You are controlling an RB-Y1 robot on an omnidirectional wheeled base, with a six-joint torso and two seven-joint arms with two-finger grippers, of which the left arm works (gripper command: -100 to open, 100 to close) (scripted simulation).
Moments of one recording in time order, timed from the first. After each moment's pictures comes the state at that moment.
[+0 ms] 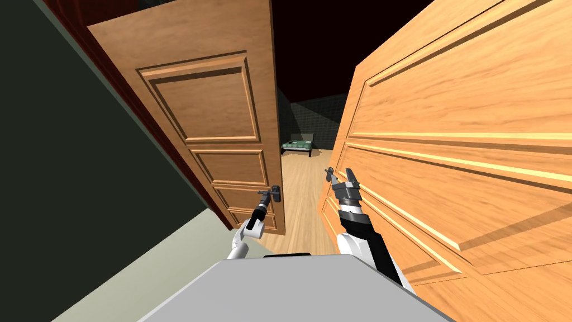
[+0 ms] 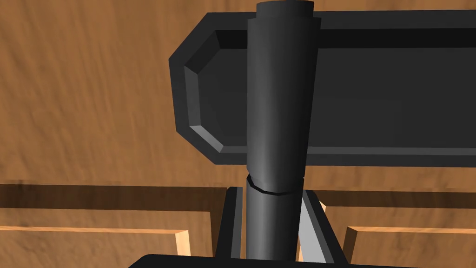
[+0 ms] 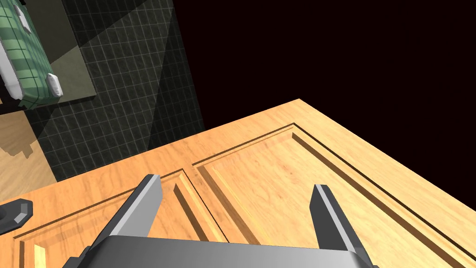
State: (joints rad) arm -0.06 0.07 -0.16 -1.25 0.00 -0.28 0.07
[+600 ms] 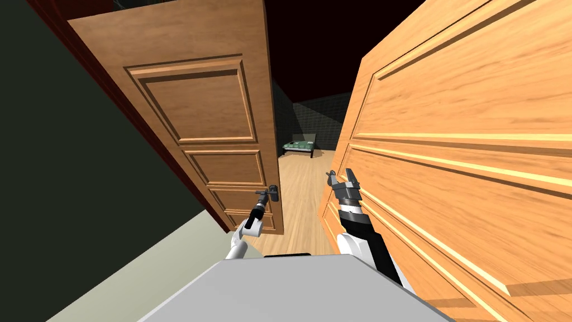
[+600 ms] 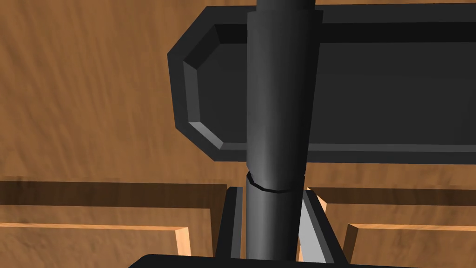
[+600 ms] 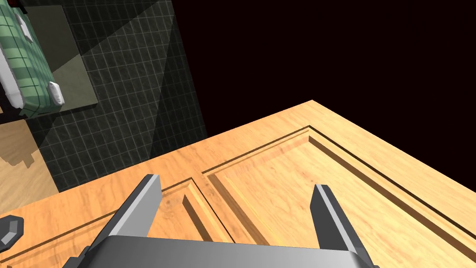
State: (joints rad) arm -0.07 0.07 -0.10 -1.22 0.01 -0.29 0.05
